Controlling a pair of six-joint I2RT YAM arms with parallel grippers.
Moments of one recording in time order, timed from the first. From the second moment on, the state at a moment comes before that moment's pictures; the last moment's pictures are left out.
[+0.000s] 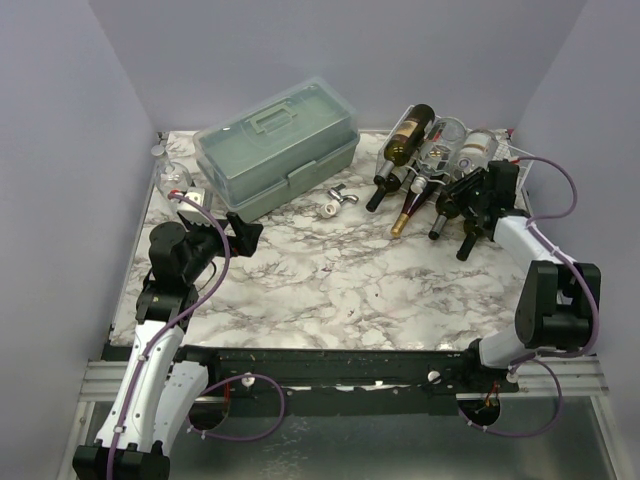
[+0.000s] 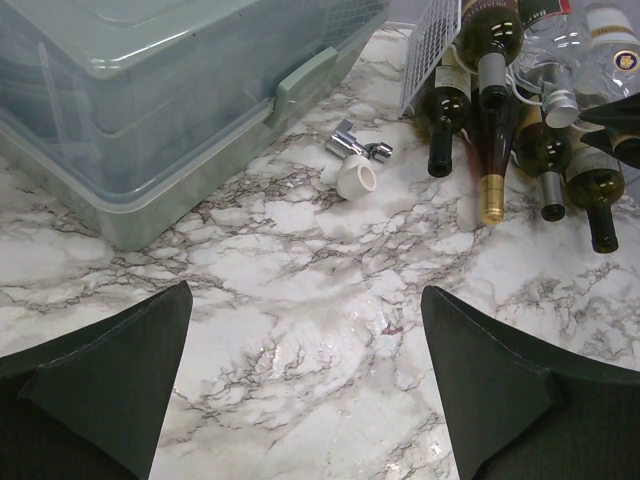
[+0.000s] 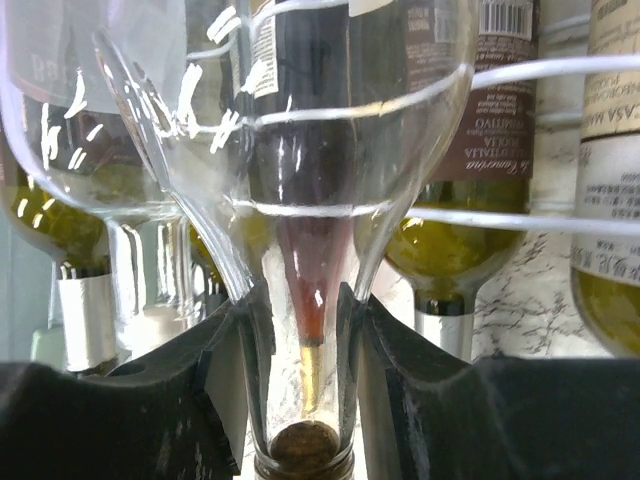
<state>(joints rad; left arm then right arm) -0.11 0.66 0.64 -0.17 0.33 -0.28 -0.07 1.52 0.94 0.01 -0.12 0.81</state>
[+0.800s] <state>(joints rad) -0.11 0.66 0.64 -0.17 0.33 -0.28 -0.08 1.40 0.95 -0.16 -0.13 0.78</state>
